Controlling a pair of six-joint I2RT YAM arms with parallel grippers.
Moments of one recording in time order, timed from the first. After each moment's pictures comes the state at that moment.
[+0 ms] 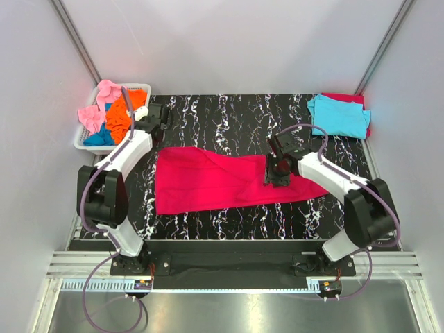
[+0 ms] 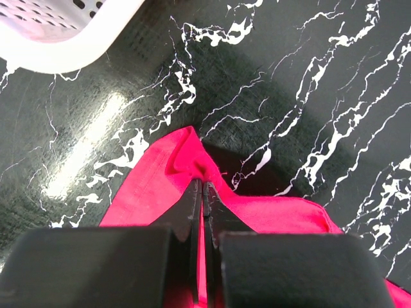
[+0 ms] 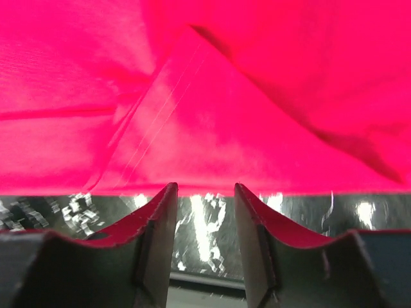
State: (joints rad) left arm -0.20 1.70 1.33 -0.65 -0.40 -0.81; right arm 0.47 1.53 1.05 -0.68 -0.01 0.59
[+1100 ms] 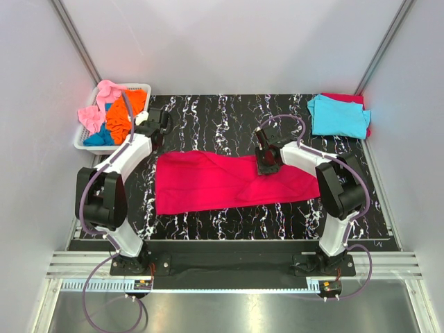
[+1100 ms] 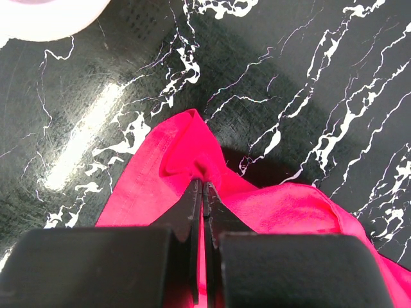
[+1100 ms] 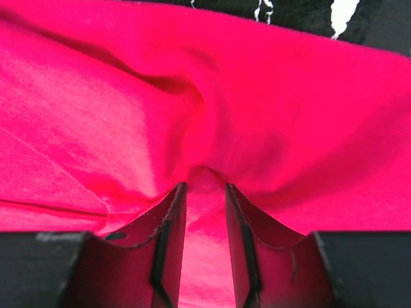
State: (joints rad) left arm -0.20 1.67 1.26 -0.63 -0.35 -0.81; right arm 0.47 1.85 1.21 -0.49 0.05 0.33
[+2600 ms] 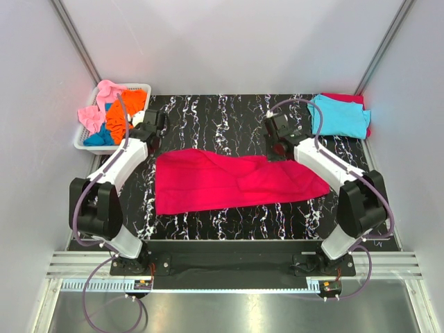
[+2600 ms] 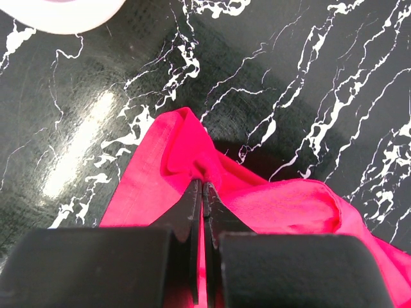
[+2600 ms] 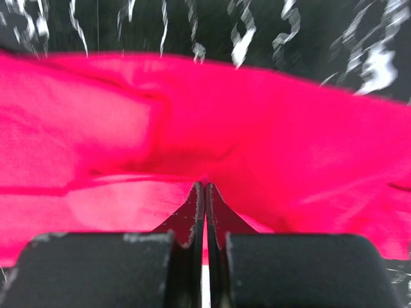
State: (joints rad) left arm -0.20 1.58 1.22 -0.63 -0.34 -0.78; right arm 0.47 1.65 1.26 -0.61 0.19 0.32
